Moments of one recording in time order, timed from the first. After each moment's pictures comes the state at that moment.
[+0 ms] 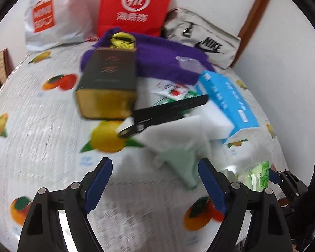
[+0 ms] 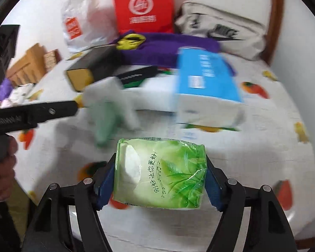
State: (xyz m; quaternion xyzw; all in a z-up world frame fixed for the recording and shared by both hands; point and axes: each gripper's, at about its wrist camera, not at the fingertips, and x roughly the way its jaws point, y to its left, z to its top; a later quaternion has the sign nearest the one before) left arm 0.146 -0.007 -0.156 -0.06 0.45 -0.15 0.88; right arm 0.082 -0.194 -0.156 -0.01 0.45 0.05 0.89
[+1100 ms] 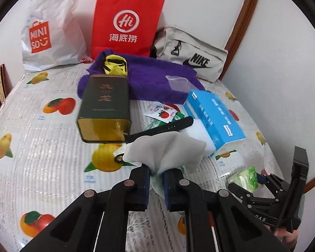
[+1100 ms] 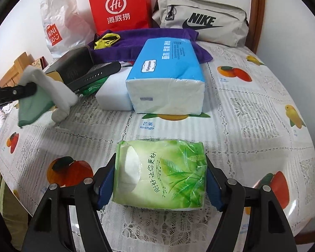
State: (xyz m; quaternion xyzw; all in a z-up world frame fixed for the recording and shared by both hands) left arm 0.138 0.011 -0.123 -0.06 0.41 -0.17 0.89; right arm 0.082 -0.232 -0.174 0.02 0.45 0.03 0.89
